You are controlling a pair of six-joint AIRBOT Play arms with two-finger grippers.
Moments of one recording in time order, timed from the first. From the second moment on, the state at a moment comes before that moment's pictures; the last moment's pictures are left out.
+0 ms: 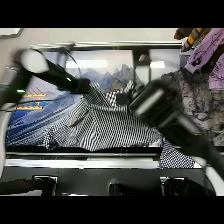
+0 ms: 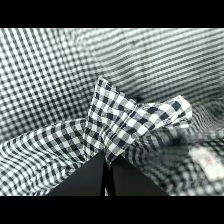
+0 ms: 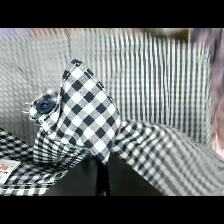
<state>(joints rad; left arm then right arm) -0.44 -1.45 1.89 1.33 -1.52 -1.83 0.86 -1.21 1.65 -2.12 1.47 2.31</state>
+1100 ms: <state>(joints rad) -0.55 -1.34 1.81 1.40 -1.72 -2.04 0.86 -1.13 1.68 -1.94 1.66 2.23</state>
